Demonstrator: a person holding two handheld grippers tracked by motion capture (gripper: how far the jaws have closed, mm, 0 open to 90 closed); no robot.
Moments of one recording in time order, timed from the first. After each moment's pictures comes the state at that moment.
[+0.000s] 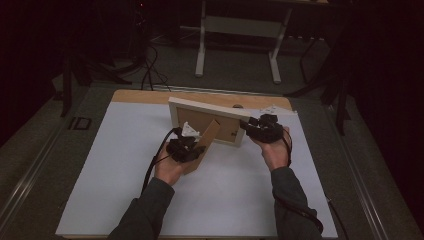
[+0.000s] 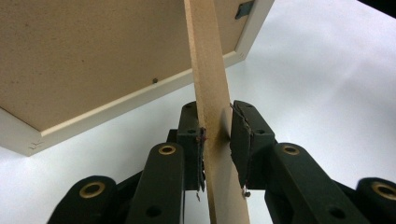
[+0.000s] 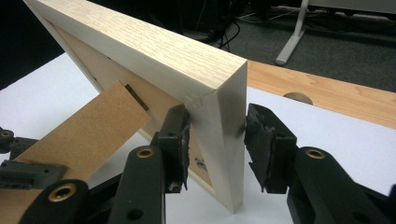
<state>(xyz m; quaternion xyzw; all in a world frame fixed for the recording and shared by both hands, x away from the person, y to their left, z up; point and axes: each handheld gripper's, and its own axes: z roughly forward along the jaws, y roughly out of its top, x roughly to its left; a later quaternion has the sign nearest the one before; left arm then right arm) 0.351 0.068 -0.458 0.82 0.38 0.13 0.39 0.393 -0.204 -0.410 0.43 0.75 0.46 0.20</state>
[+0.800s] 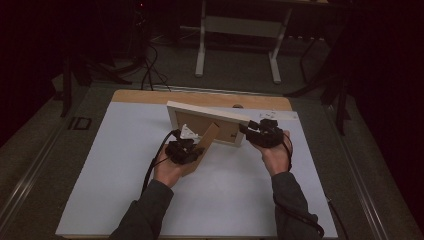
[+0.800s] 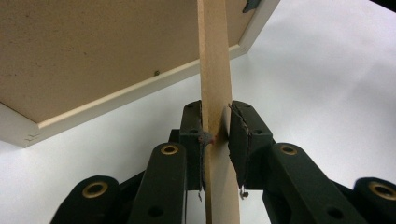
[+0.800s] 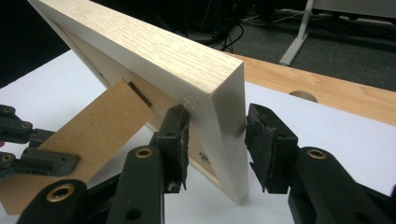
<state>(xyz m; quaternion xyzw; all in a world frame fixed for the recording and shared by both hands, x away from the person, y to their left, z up) 0.349 0.071 -0.466 0.82 0.39 0.14 0.39 0.380 -0.204 -0.413 0.42 0.75 0.46 0.20</state>
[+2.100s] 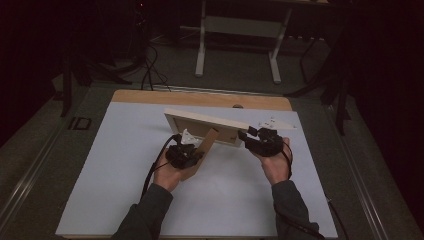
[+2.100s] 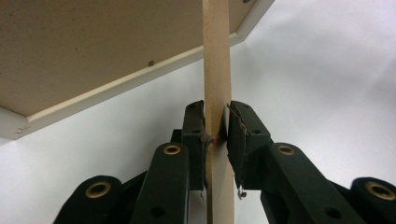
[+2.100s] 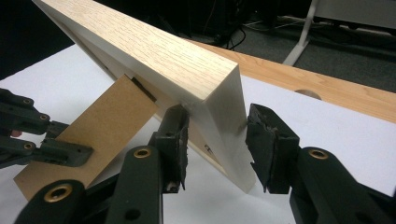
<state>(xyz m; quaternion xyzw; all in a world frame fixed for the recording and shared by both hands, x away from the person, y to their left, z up) 0.341 0.070 -0.477 0.83 0.38 0.14 0.39 0.359 -0.202 -0.420 0.40 0.76 0.47 0.21</state>
